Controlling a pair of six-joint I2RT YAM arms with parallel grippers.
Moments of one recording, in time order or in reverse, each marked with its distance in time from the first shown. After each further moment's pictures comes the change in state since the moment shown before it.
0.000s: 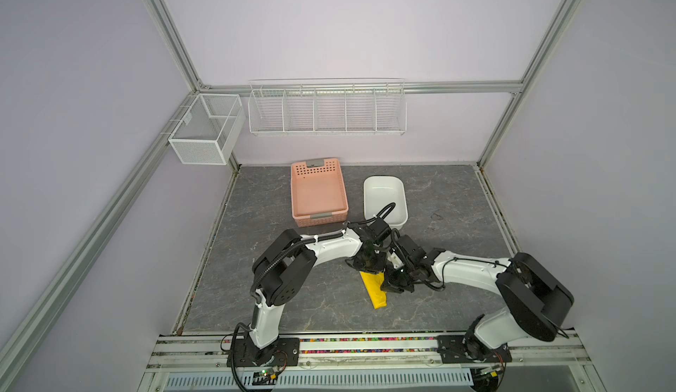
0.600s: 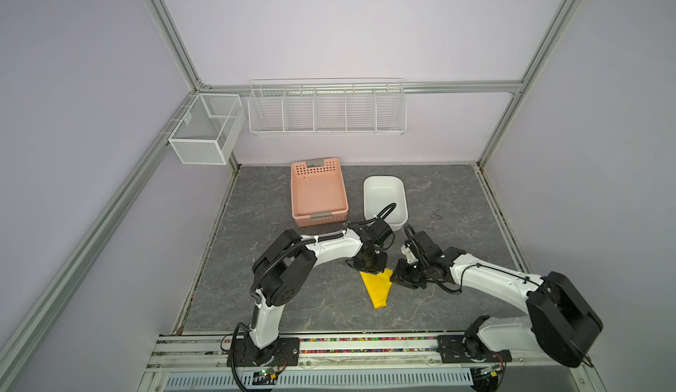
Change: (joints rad) left arm -0.004 -0.001 -0.002 0.001 -0.010 -0.010; right arm -0.090 -0.204 -0.033 -0.116 0.081 -0.008
